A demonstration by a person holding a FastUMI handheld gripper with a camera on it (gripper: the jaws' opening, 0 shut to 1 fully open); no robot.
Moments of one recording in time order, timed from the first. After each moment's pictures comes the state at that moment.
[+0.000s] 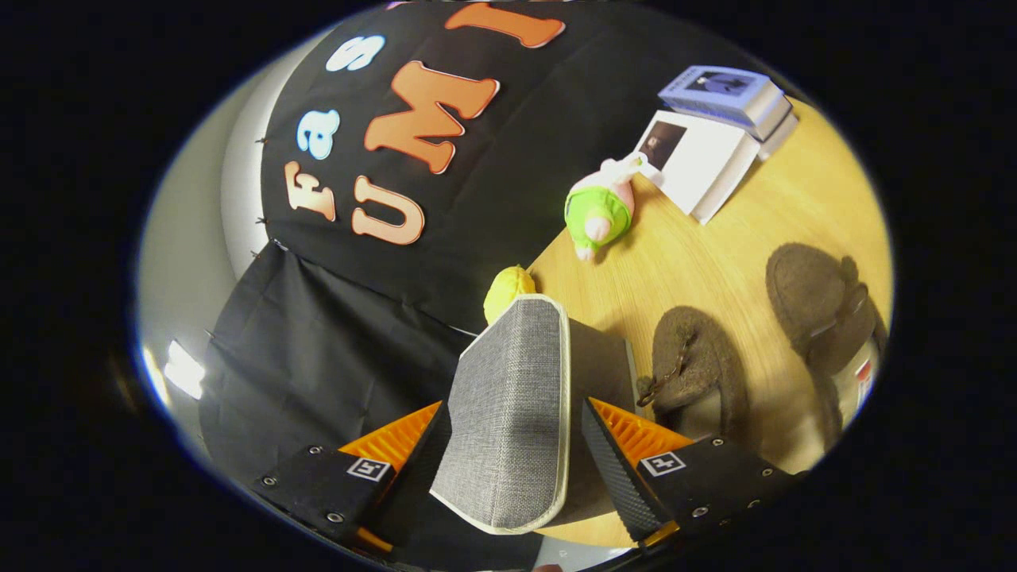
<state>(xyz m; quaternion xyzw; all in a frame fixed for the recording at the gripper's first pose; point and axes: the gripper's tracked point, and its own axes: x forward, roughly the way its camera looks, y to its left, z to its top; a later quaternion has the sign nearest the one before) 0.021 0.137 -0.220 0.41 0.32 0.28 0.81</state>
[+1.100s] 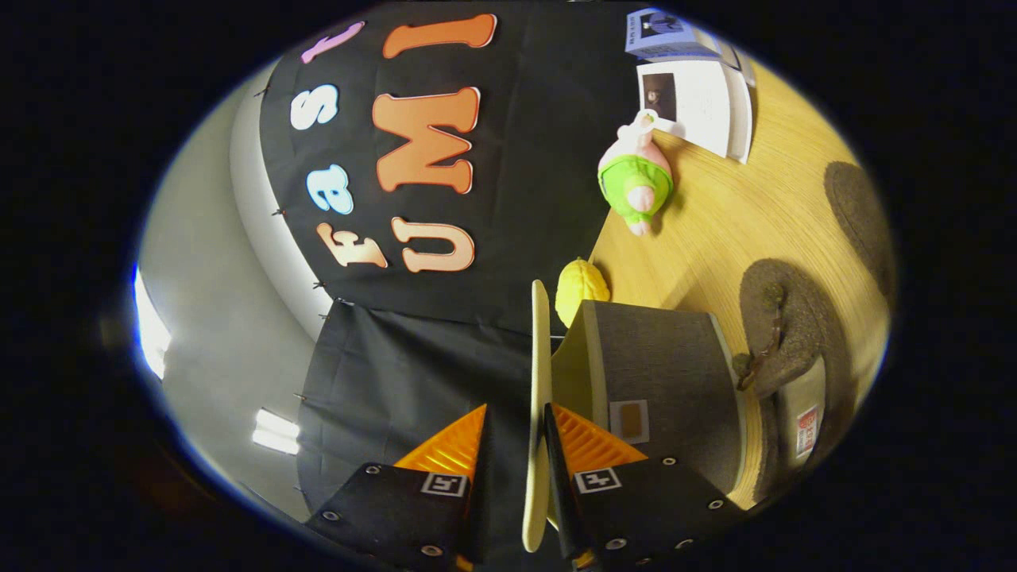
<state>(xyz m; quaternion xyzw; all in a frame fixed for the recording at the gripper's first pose) 0.027 0.170 -0.156 0.52 0.28 0.36 0.72</state>
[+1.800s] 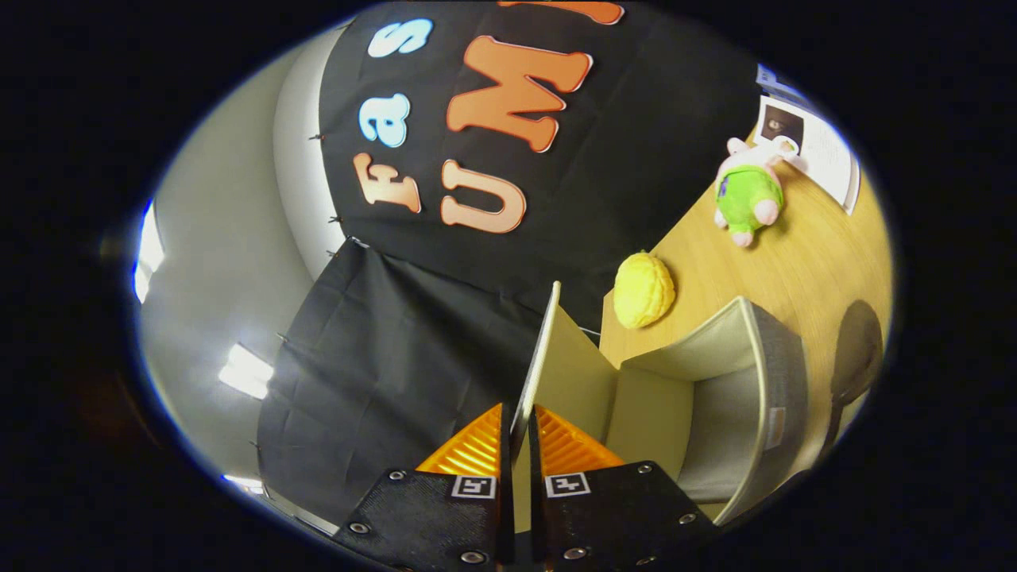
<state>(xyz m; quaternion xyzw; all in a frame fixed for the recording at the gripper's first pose) 0.009 0.282 -0.072 0.41 0.26 0.42 0.76</state>
